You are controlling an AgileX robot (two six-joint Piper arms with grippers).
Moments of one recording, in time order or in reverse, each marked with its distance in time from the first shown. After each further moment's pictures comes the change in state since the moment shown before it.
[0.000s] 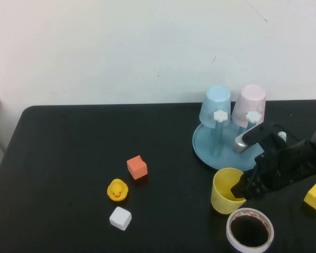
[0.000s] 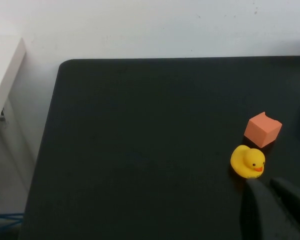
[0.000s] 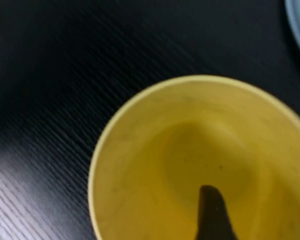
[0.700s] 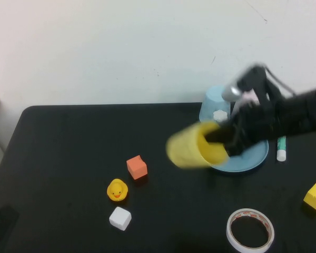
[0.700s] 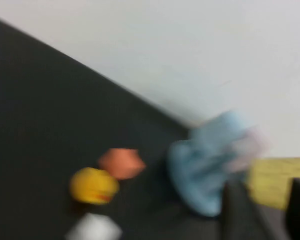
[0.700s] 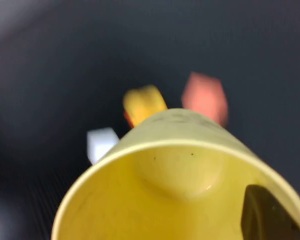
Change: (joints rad) right arm 0.064 -0.211 -0.123 0.175 0.202 -0.132; left arm 0.000 0.000 0.000 -0.674 -0.086 0.035
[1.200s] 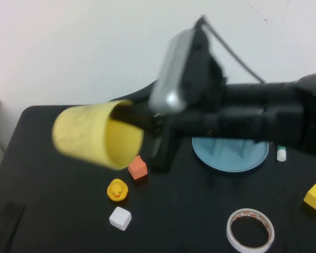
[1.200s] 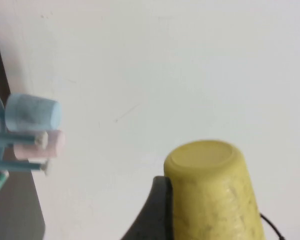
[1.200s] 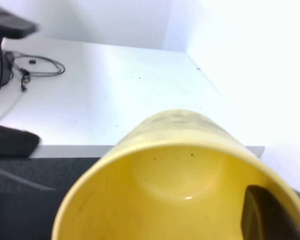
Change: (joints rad) right arm 0.371 -0.185 -0.018 0.556 -0.121 -0.657; left arm 0.000 0.002 -0.001 -1.024 -0.040 0.035
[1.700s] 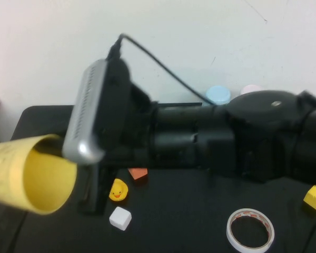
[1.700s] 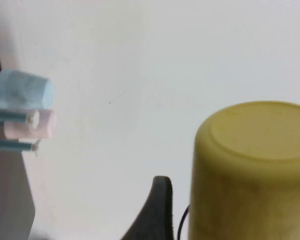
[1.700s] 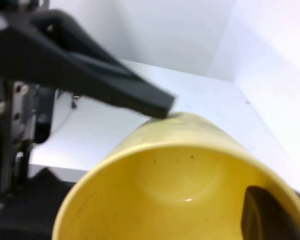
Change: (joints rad) right arm 0.237 0.084 -0.126 0.018 -0.102 -0.053; left arm 0.000 0.001 -0.002 -0.005 0.044 -0.032
